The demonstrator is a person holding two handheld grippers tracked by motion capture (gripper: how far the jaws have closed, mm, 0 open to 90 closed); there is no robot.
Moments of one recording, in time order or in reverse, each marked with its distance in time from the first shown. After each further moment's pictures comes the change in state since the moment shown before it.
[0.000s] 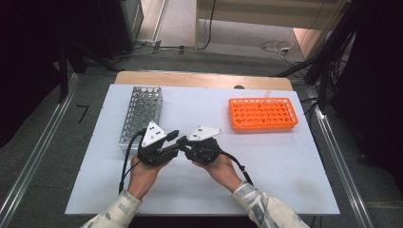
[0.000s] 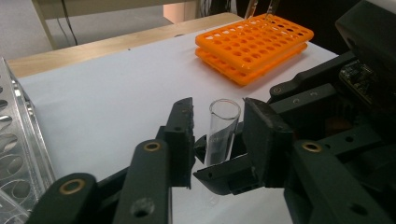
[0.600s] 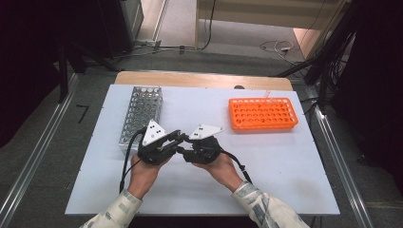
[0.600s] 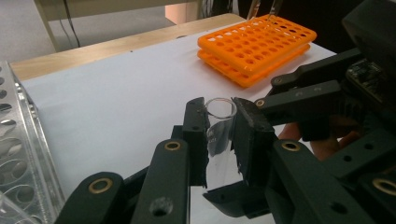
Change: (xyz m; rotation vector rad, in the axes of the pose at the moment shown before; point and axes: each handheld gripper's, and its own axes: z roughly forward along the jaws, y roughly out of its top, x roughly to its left) left arm 0.004 0.004 0.001 0.001 0.016 -0.004; right arm -0.003 0.003 -0.003 0.006 0.021 0.019
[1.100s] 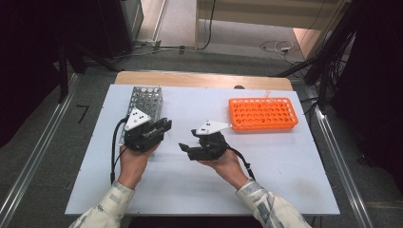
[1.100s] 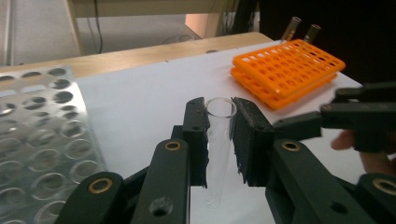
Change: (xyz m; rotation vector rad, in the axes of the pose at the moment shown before) left arm 0.041 0.016 -0.010 -0.039 0.069 -0.111; right arm -0.014 0.002 -0.011 -0.006 -0.023 0.033
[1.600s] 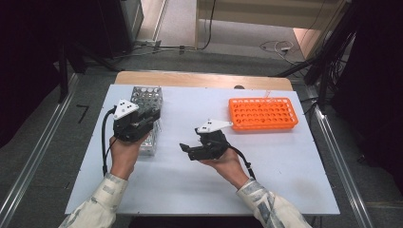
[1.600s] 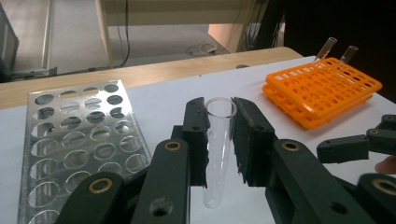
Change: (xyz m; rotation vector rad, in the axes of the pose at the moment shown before) left arm 0.022 0.014 -0.006 -0.028 0.085 -0.015; right arm -0.004 0.000 0.001 0.014 -0.013 0.029
